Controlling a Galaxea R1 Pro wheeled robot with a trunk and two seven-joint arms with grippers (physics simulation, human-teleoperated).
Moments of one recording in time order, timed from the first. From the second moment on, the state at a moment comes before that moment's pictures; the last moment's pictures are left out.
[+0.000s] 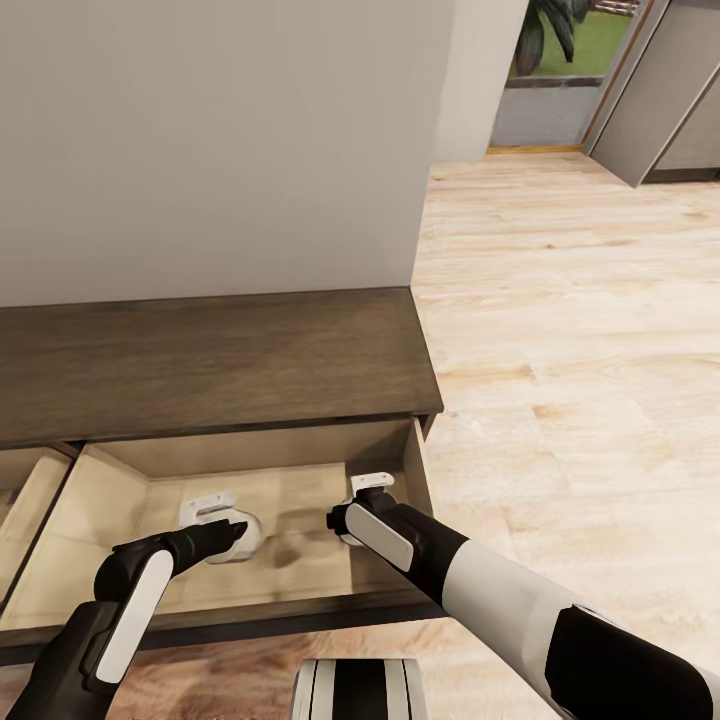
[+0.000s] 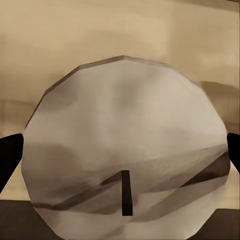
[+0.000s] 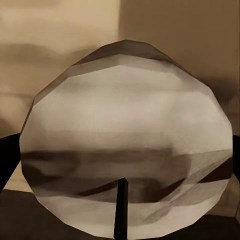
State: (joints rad) left arm -0.34 0.13 -0.01 -1.48 0.47 0.88 0.22; right arm -0.95 0.17 1.07 -0.70 -1.21 0.54 -0.69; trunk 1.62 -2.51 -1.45
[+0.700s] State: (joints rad) left arm -0.34 0.13 -0.01 -1.48 0.47 0.88 0.22; right arm -0.95 0.17 1.07 -0.70 -1.21 0.54 -0.69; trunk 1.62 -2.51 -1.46
